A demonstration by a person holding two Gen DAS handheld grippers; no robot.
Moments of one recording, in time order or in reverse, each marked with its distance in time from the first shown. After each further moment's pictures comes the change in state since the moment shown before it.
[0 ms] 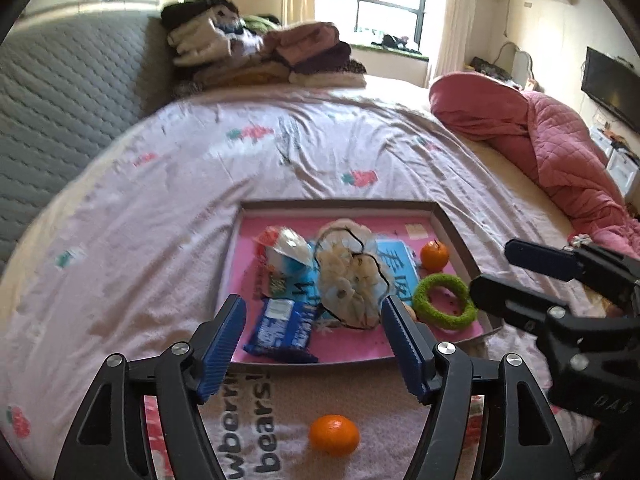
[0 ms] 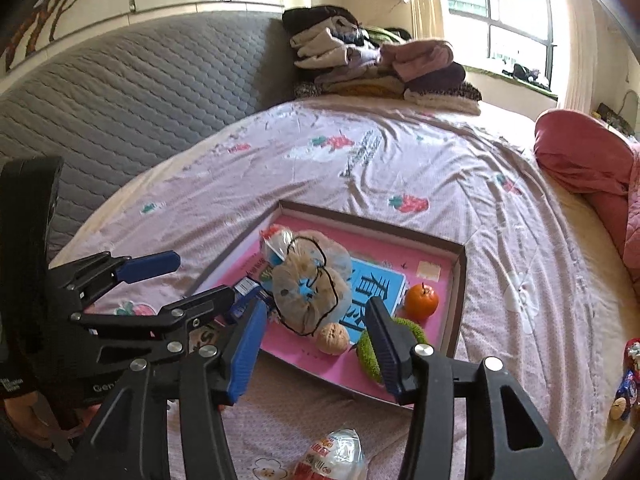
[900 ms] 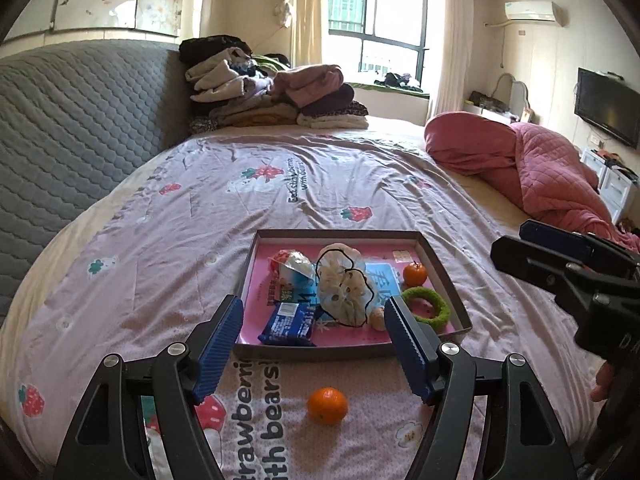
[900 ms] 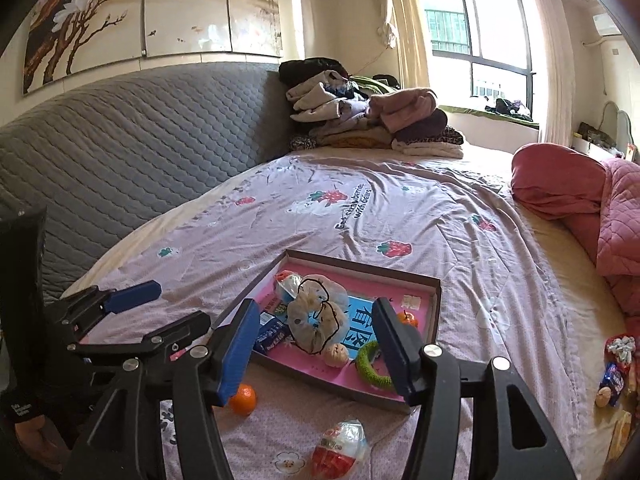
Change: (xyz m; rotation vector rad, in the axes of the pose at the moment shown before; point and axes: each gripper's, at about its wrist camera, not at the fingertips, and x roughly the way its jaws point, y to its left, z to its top) left arm -0.084 0.000 -0.026 -0.025 -0.139 0.007; right arm -0.076 0.014 -0.009 0.028 -0.178 -0.023
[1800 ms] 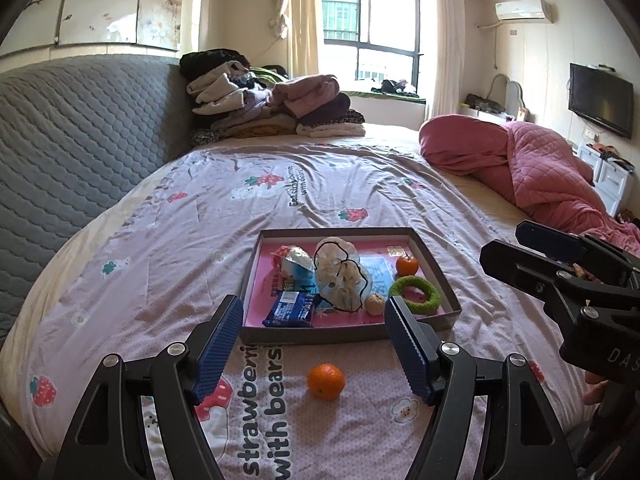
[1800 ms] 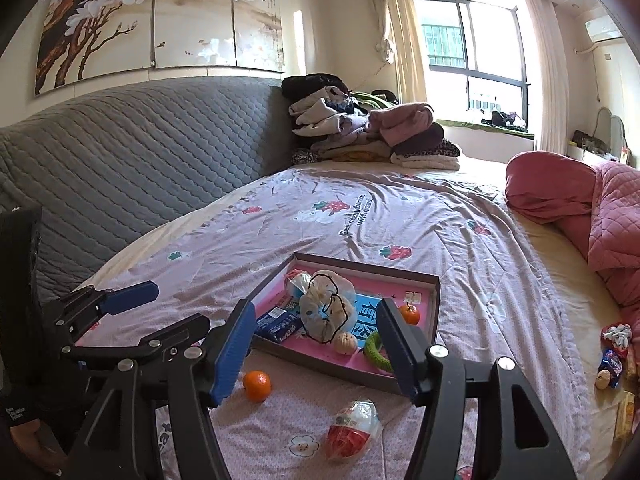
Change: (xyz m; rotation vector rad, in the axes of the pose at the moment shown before) left arm -0.035 -0.008 -0.021 0.031 -0.035 0.011; right arm -0.030 0.018 -0.026 -0.009 -0.062 -0.014
